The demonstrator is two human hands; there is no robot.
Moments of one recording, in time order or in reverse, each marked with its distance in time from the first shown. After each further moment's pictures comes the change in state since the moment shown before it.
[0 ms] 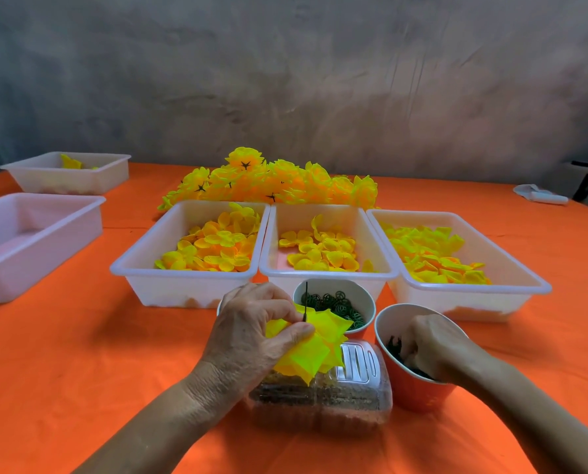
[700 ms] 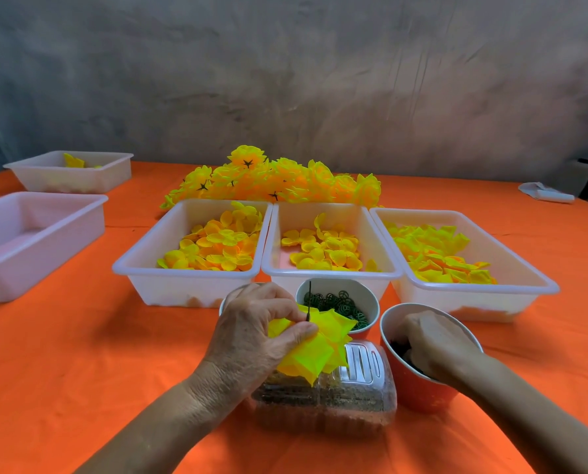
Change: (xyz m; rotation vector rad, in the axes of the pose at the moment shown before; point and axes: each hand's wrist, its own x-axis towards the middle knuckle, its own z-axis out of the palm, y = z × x) left_hand 0.000 0.000 0.001 -0.037 0.012 -0.014; right_hand 0.006 -0.006 0.005 -0.045 0.091 -0.038
